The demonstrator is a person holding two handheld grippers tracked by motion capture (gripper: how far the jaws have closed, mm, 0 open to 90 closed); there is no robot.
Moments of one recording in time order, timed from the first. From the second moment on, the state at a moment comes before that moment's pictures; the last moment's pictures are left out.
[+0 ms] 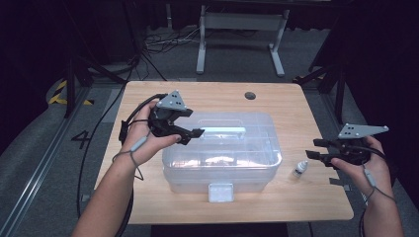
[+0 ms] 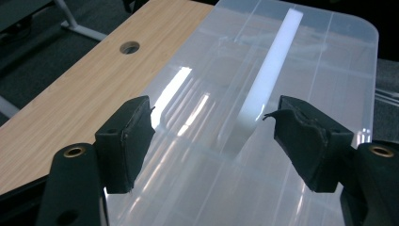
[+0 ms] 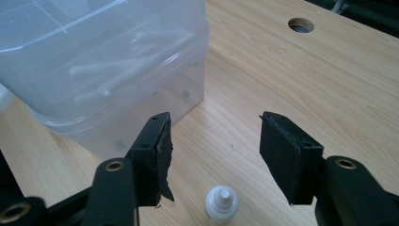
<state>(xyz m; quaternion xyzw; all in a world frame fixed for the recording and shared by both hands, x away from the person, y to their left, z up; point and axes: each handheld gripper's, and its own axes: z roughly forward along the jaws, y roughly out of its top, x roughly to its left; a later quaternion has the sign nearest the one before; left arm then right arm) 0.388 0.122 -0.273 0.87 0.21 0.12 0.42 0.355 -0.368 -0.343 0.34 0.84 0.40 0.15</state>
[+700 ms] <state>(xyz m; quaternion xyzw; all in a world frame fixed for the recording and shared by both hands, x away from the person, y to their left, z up) 0.398 0.087 -0.298 0.90 0.17 0.10 0.39 0.357 -0.363 -0.344 0.33 0.84 0.40 0.15</state>
